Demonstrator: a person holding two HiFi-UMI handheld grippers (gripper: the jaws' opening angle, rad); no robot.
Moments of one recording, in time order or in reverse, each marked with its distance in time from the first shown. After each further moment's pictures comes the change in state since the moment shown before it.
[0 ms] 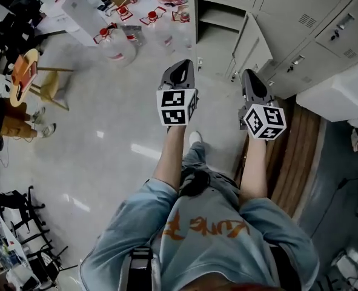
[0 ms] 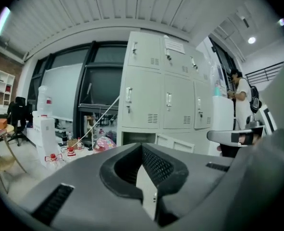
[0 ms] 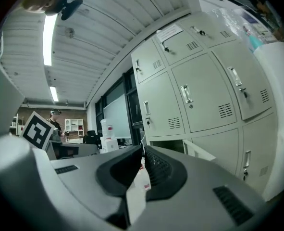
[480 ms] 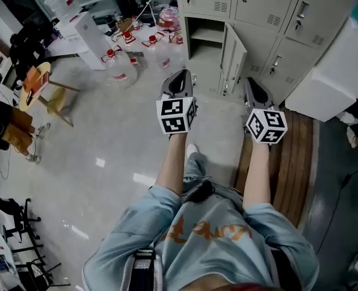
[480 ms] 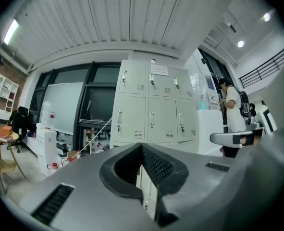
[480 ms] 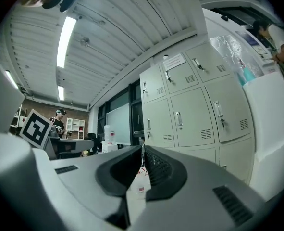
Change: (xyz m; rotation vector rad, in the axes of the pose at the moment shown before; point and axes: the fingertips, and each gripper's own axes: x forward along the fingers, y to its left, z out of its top) left arm -0.151 -0.099 0.035 0.023 -0.163 0.008; right arm -0.181 0.024 0.047 -0.092 -0.094 -0.021
